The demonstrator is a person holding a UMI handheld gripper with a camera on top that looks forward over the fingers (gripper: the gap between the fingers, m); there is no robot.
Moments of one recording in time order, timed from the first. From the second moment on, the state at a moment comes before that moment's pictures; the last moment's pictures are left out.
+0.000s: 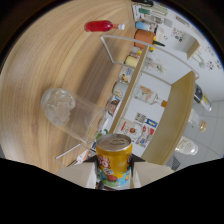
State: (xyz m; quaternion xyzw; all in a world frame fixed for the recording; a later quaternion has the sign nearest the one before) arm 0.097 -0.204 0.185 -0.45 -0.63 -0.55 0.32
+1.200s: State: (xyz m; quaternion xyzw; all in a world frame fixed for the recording) arm 0.262 -0.208 0.076 -0.82 0.04 0.05 0.56
